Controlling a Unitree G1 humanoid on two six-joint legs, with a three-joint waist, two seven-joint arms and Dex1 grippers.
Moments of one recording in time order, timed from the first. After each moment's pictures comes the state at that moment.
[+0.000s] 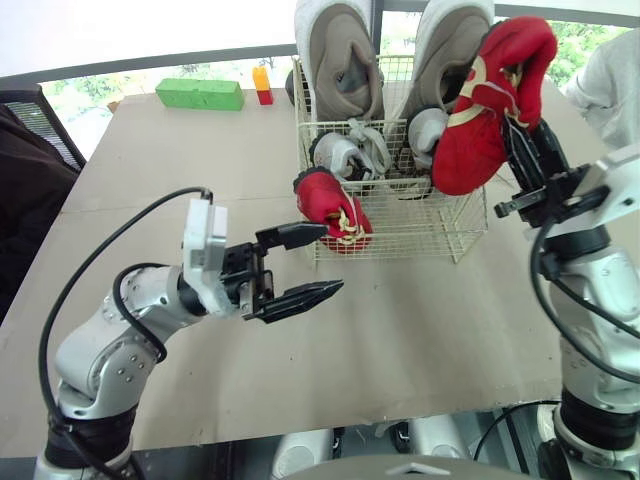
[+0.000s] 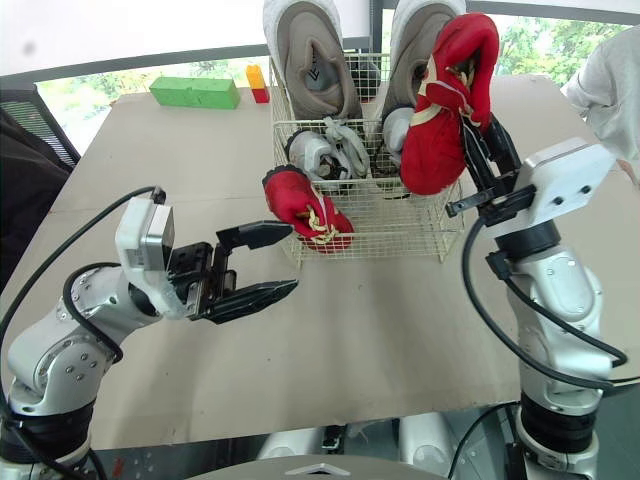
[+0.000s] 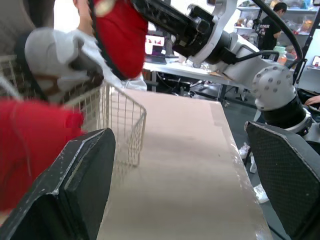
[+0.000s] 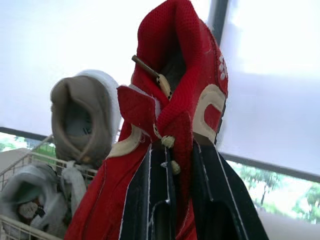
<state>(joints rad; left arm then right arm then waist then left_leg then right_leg) -0.09 0.69 0.22 -0.57 -0.94 0.52 -0.98 -0.25 -0.26 -0.13 -0.69 0.25 0.24 0.25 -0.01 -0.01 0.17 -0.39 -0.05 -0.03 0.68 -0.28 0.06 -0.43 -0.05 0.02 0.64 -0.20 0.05</state>
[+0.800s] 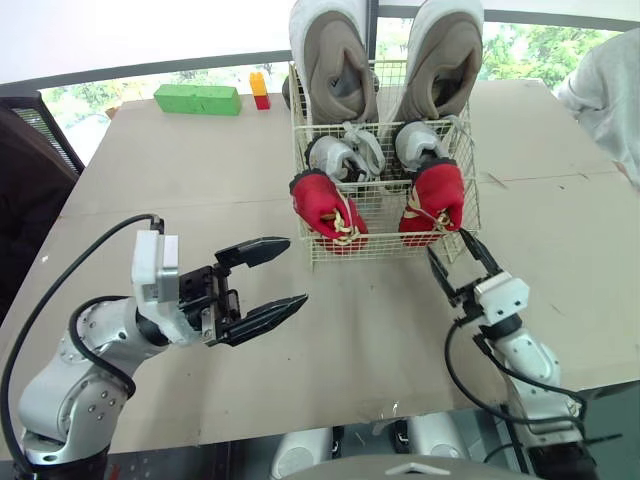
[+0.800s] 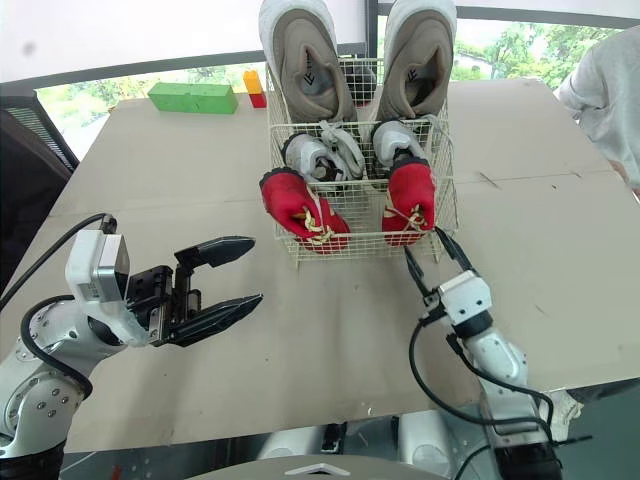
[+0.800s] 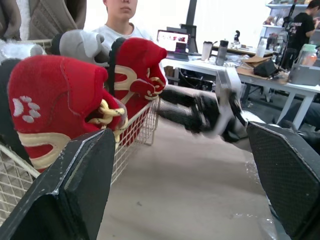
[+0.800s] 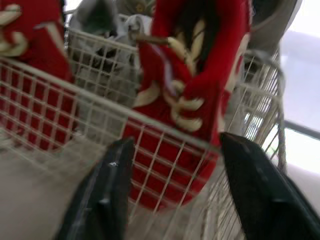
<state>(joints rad) 0.11 0.68 0.35 -0.58 -0.92 0.40 -1.04 0.13 -0.27 0.08 -0.18 0.06 -0.46 0.34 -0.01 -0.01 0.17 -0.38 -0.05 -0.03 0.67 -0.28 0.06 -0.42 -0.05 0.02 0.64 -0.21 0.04</state>
